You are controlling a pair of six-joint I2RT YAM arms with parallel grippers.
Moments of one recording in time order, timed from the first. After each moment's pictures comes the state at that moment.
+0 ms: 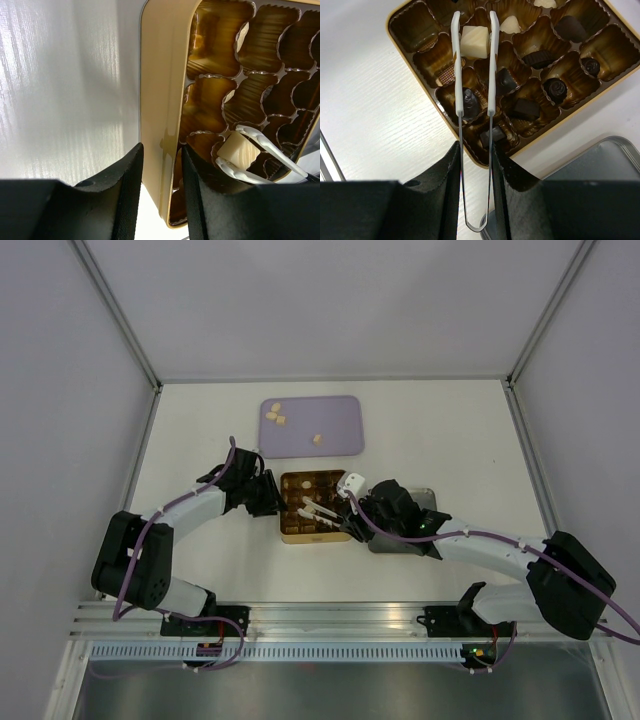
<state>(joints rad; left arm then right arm) -0.34 1.45 0.76 -0.31 0.24 -0.60 0.83 1.29 0.60 0.11 -0.19 -0.04</state>
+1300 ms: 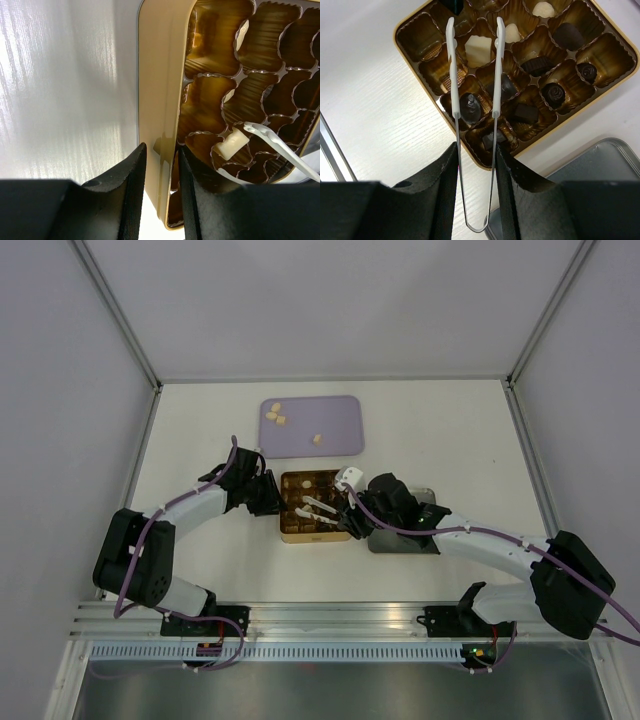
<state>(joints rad) -0.34 1.47 0.77 -0.30 0.24 -0.60 0.83 1.29 0.68 0.01 -0.18 -0.02</state>
